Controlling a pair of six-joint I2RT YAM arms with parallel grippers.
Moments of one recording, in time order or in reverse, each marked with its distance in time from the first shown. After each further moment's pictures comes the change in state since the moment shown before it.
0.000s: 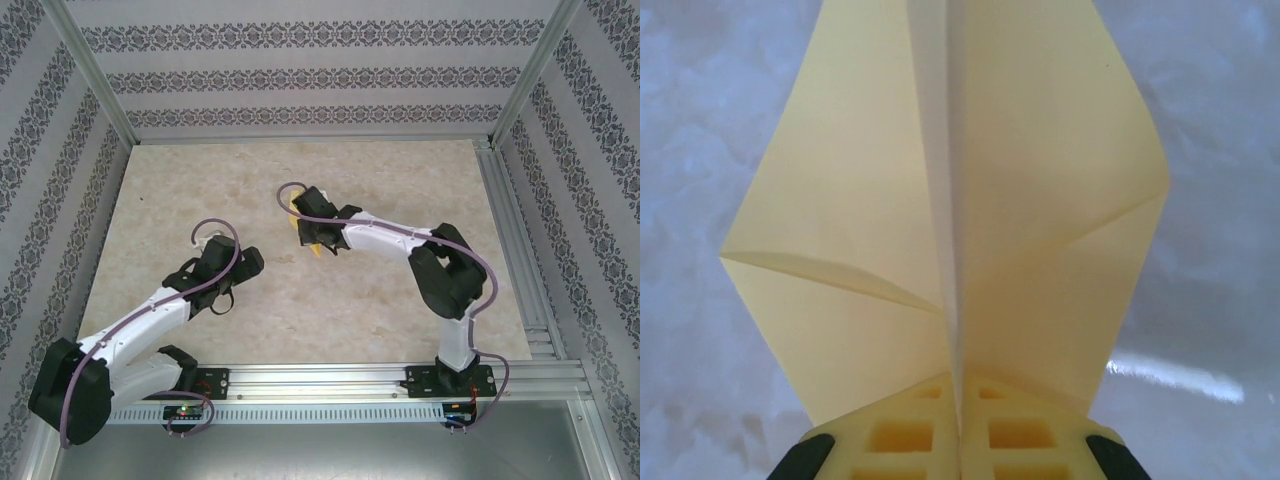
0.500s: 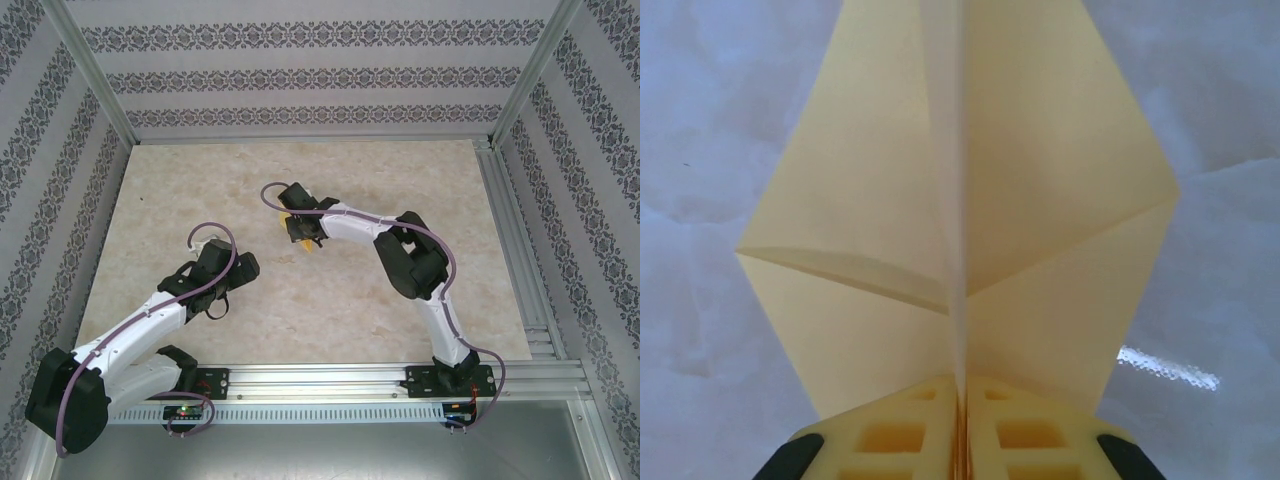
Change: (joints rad) left arm 0.005 -0.040 -0.011 -0.069 -0.016 0.027; right arm -0.014 0.269 0.247 -0.071 -0.014 -0.061
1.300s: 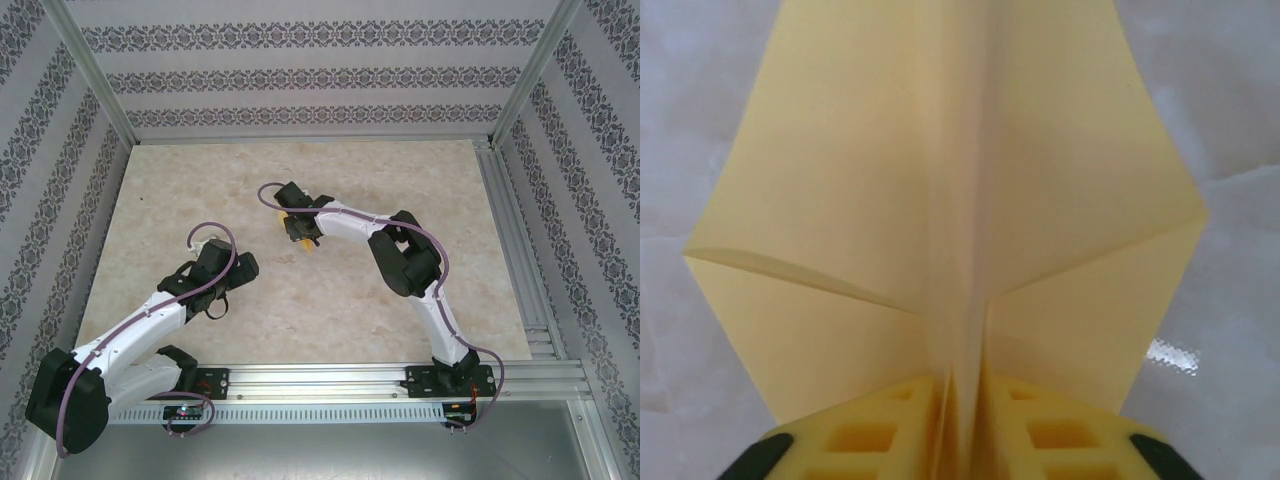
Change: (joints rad) left arm 0.006 0.000 0.000 -0.005 -0.003 0.011; right arm 0.001 0.053 0.084 -0.074 0.027 -0.001
